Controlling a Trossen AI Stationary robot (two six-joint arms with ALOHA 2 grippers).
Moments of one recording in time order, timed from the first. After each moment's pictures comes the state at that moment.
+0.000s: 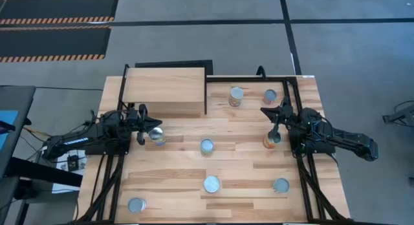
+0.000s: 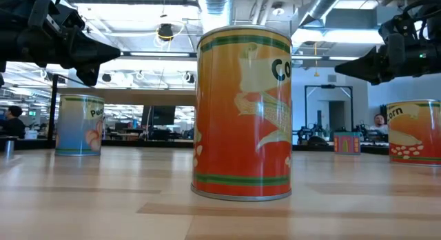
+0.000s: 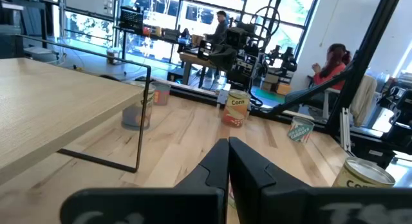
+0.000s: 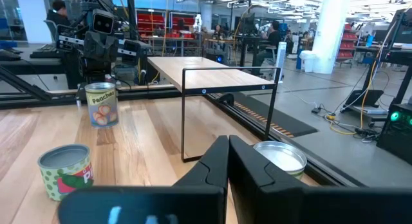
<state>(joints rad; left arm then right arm) 0.28 0.04 0.01 0.05 0.17 -0.23 -0.34 0.02 0.00 0.03 0.11 -0.05</state>
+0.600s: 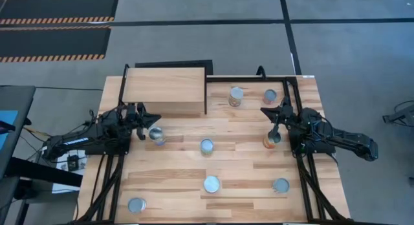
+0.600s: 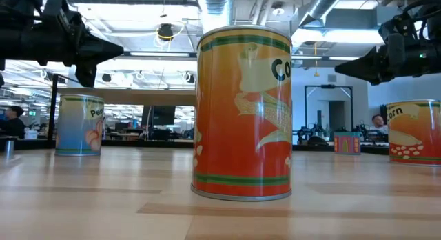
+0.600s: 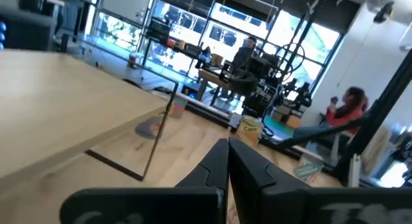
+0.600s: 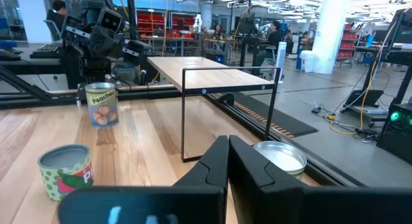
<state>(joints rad) 0.28 0.04 0.01 0.10 0.05 -0.40 -0.34 0.02 0.00 0.03 0.10 -0.05</state>
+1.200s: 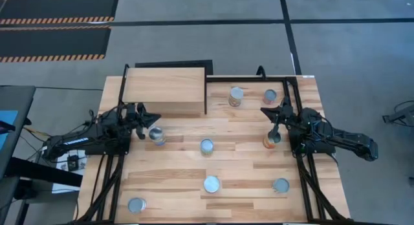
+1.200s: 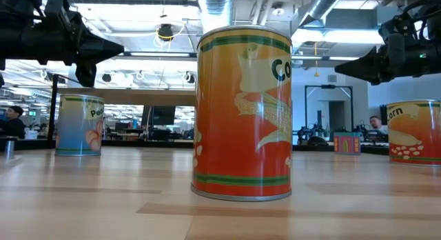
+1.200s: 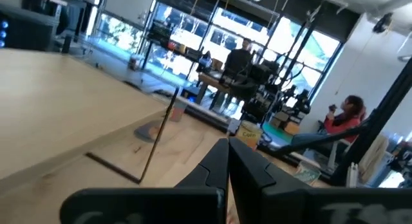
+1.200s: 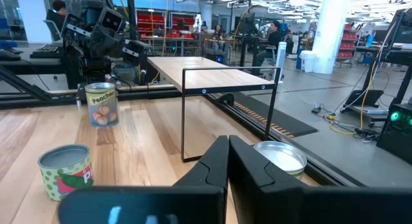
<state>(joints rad) 0.28 0.04 0.01 0.13 0.04 -0.43 -0.34 0.02 0.00 0.03 0.11 -0.05</state>
